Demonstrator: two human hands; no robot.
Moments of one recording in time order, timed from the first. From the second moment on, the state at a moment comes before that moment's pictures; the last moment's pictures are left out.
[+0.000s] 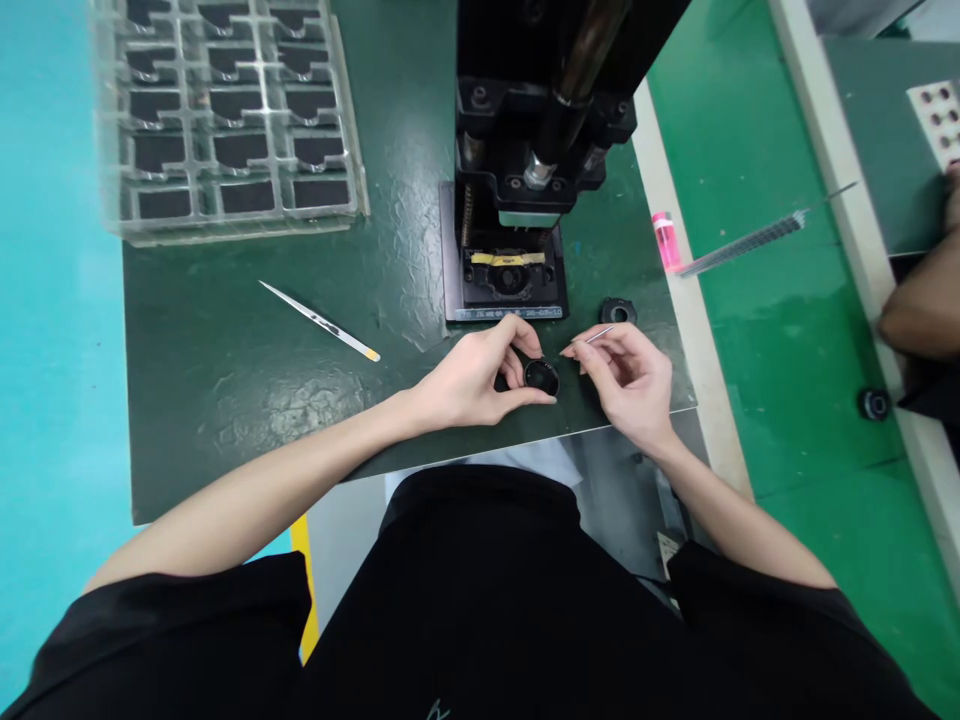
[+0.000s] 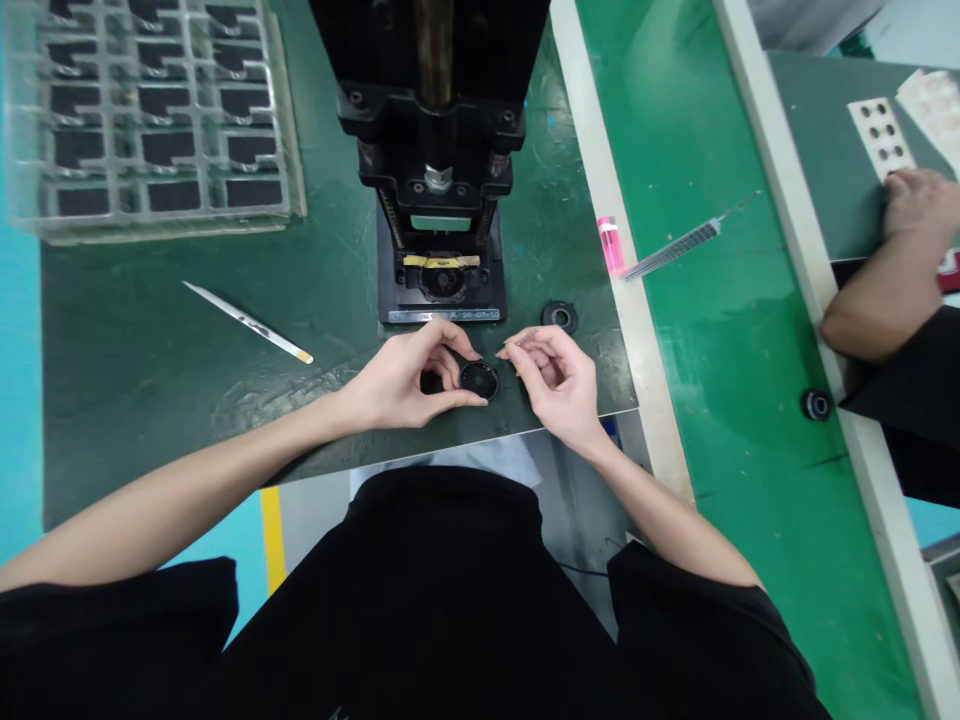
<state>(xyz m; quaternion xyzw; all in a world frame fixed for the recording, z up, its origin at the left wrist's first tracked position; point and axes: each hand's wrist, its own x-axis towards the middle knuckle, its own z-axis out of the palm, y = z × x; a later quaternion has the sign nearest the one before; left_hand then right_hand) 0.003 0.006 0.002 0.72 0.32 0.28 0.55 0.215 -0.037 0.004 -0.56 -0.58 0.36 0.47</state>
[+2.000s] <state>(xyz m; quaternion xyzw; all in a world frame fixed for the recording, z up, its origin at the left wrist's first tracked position) -0.015 0.057 -0.002 0.77 0.46 0.39 0.21 0.217 -0.039 -0.004 -0.52 -0.60 0.40 0.46</state>
